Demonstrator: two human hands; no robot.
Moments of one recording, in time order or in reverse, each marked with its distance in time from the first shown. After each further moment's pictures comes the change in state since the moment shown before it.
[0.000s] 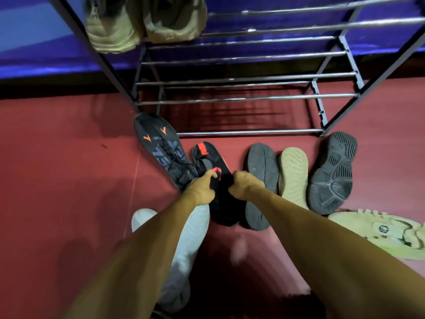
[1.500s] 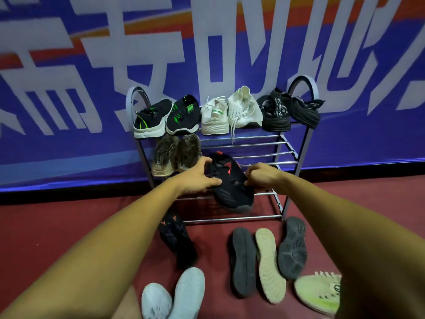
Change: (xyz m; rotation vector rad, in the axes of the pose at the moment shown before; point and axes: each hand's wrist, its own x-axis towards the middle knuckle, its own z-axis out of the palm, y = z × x) left_hand -0.222 0.157 -0.213 -0.129 0.306 0.471; right_hand -0.235 -0.021 -0.256 0.416 0.369 -0.295
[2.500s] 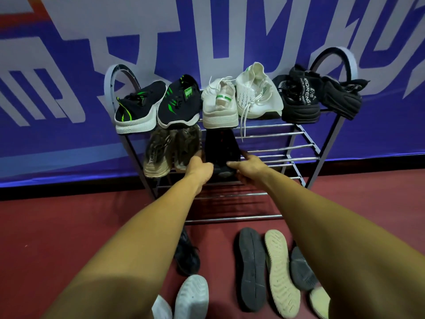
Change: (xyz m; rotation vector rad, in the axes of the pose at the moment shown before) left_hand 0.125 -0.049 0.027 -0.421 0.391 -0.300; right_hand 0.125 0.002 0.051 0.476 0.107 0.105
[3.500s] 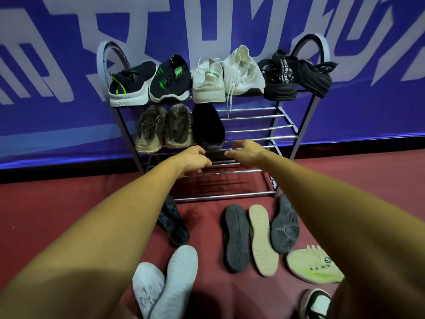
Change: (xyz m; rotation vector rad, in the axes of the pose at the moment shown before) left_hand -0.085 0.008 -0.027 0.315 -0.367 -0.001; right_hand -0.067 0.005 -0.028 -0.571 0.007 -0.132
